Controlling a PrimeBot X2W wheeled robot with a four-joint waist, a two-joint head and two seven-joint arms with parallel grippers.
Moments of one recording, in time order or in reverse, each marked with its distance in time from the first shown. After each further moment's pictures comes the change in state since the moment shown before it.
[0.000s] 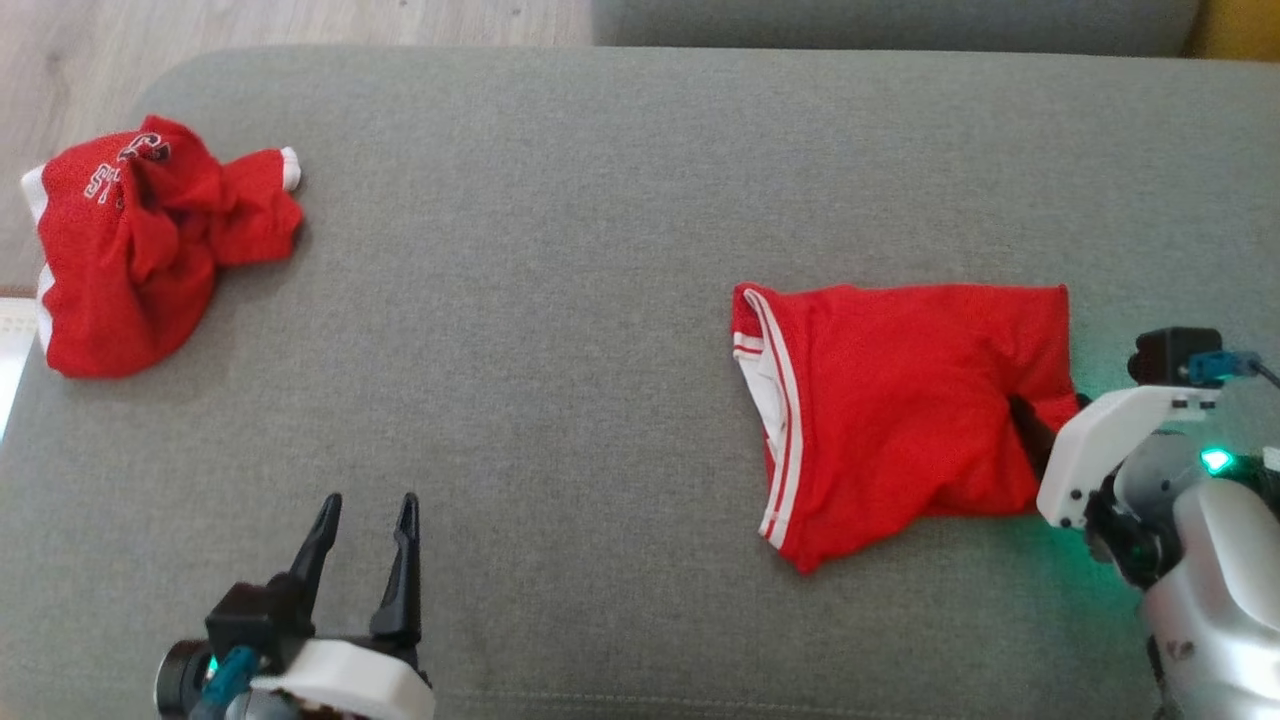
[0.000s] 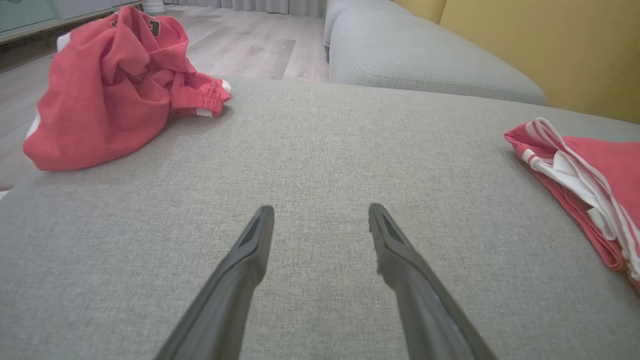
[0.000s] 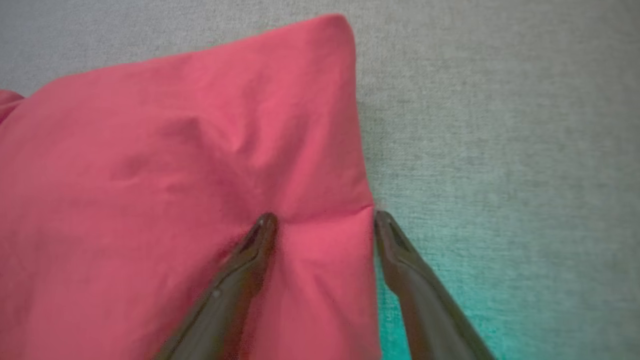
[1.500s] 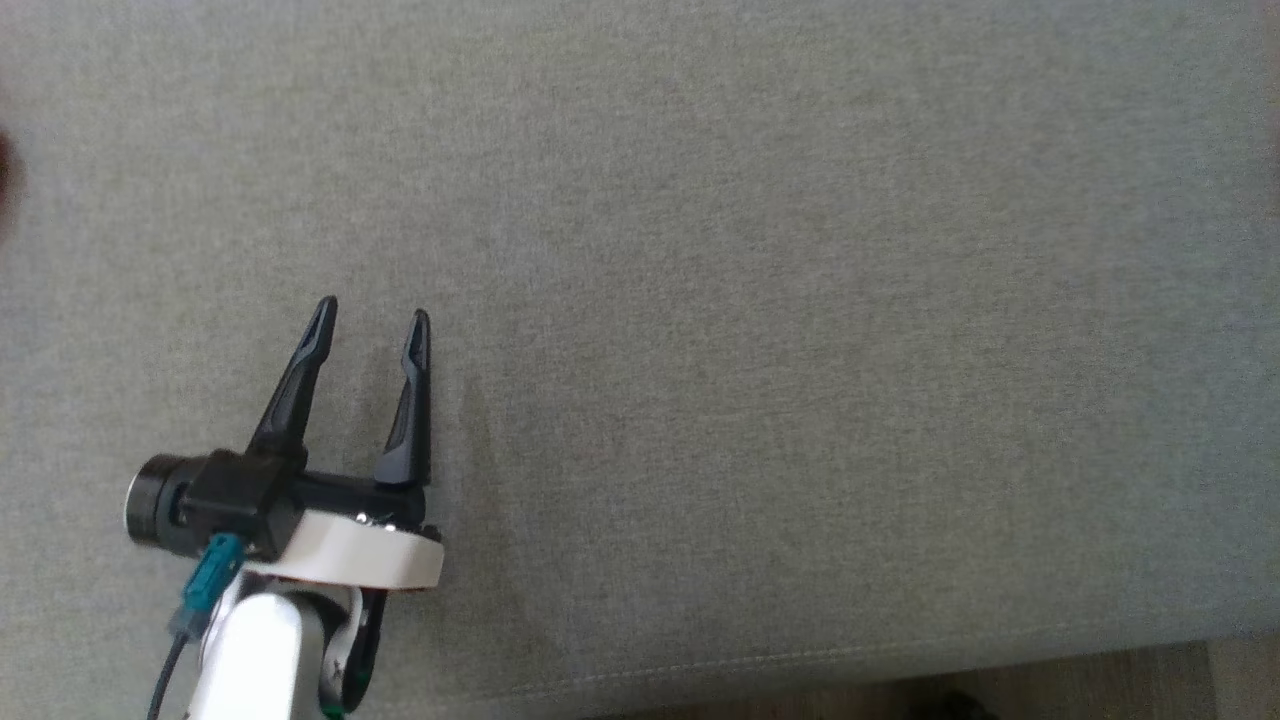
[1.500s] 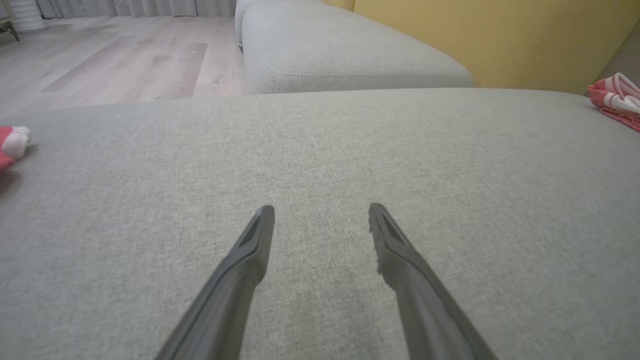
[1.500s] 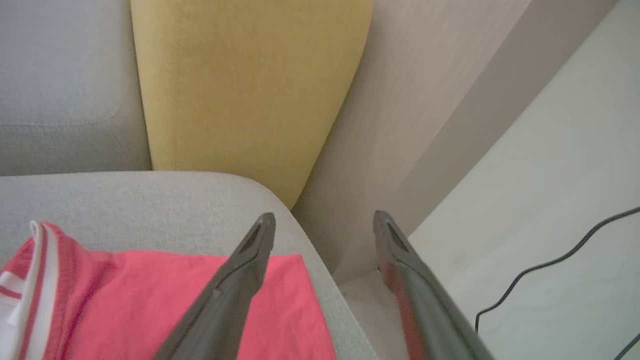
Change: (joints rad) left arm -0.190 0.016 -0.042 -0.193 0.076 0.003 0.000; right arm -0.631 -0.281 -0.654 0.277 -0.696 0.000 -0.469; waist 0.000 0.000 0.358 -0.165
